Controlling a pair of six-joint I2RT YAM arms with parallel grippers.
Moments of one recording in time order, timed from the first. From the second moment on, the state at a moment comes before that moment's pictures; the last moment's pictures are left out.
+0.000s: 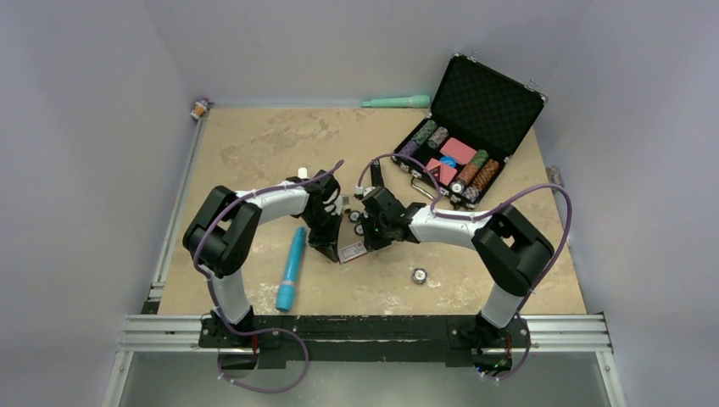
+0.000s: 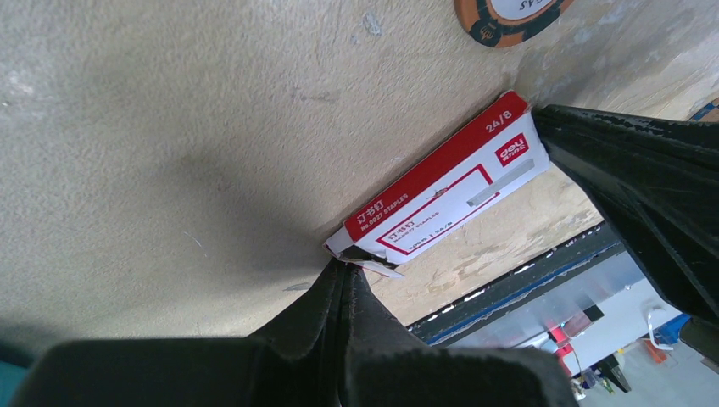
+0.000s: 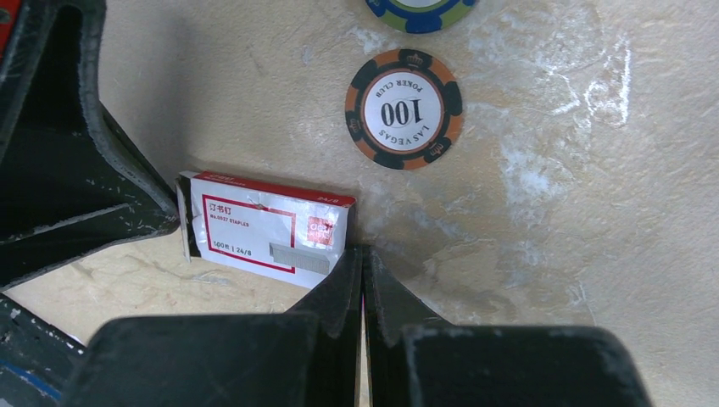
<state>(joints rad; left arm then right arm) -0.56 1.83 1.07 -0.71 0.42 -0.39 0.83 1.73 0.96 -0.24 -0.05 0.42</state>
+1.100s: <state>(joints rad) -0.56 1.84 1.08 -0.71 0.43 -0.43 0.83 1.73 0.94 -0.19 -0.12 0.40</state>
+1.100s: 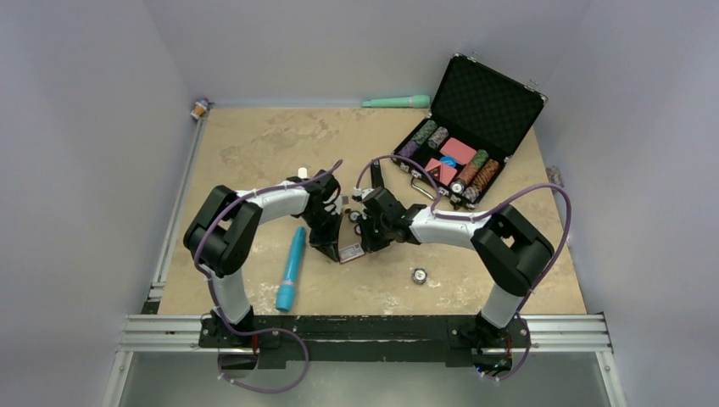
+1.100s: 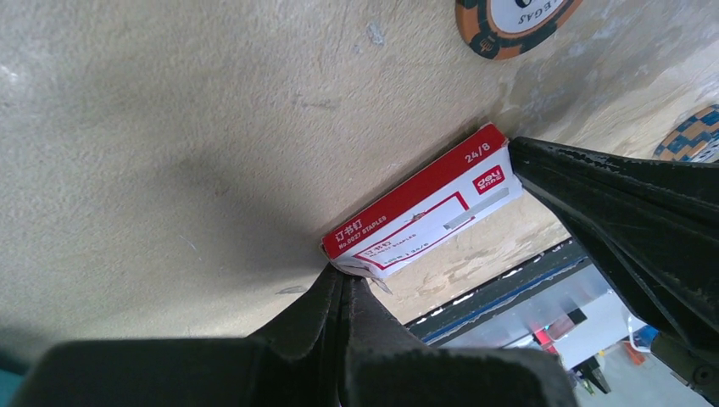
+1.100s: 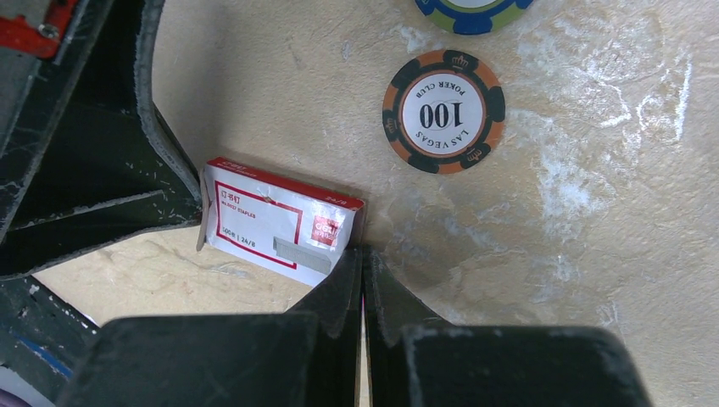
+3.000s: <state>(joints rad) -0.55 1.04 1.42 -1.06 0.11 -0.39 0.83 1.29 1.51 -0.62 0.09 0.38</state>
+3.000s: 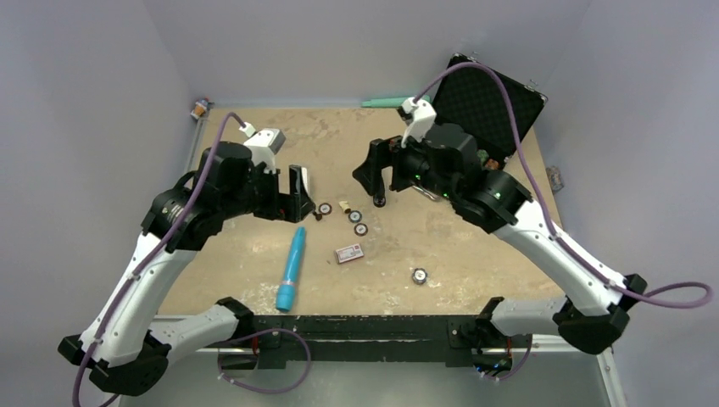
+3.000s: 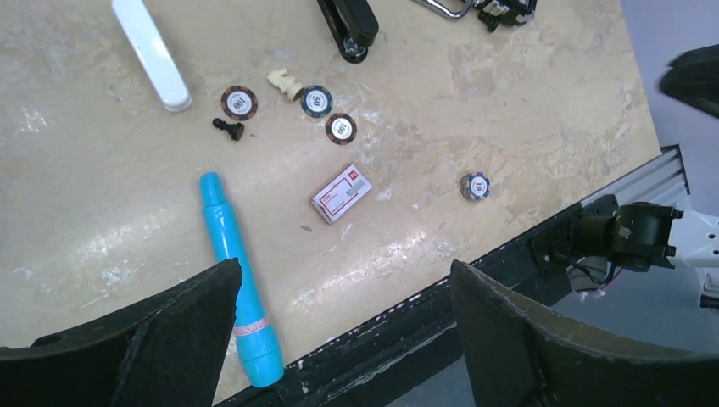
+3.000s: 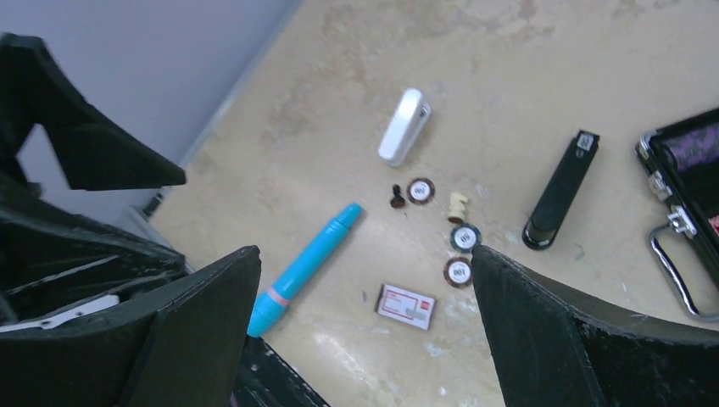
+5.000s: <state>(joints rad) -0.55 0.14 0.75 -0.84 -0.43 -0.35 0.83 0.84 1.03 -0.32 0.27 0.61</state>
